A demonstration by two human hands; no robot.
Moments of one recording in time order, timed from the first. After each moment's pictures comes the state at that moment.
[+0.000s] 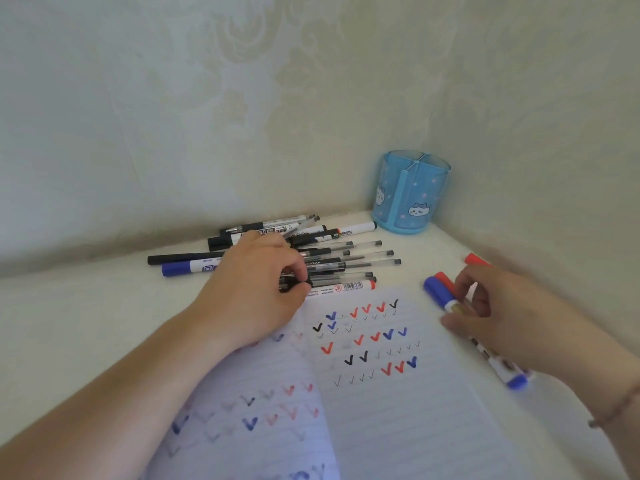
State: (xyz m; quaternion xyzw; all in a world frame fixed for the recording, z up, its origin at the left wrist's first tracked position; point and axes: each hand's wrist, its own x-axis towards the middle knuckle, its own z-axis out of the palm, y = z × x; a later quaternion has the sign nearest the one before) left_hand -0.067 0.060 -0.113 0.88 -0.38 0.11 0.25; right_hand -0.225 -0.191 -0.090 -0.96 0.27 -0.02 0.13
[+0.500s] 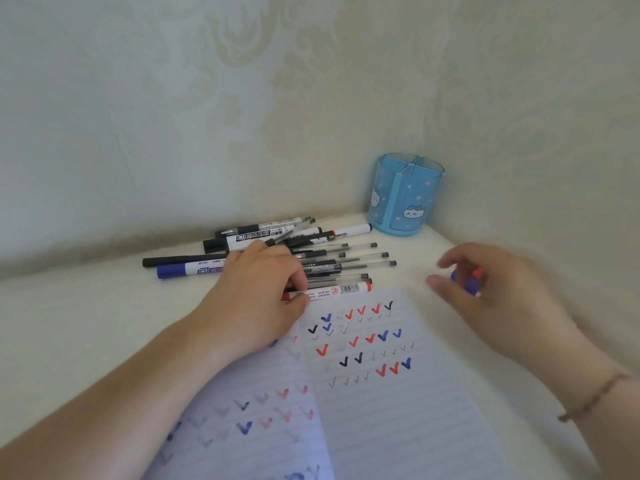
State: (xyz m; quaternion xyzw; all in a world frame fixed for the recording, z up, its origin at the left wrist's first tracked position) left_hand -0.071 0.056 -0.117 0.88 -0.40 0.09 0.23; right_hand -0.222 -0.180 -0.088 -0.94 0.19 -0.22 0.17
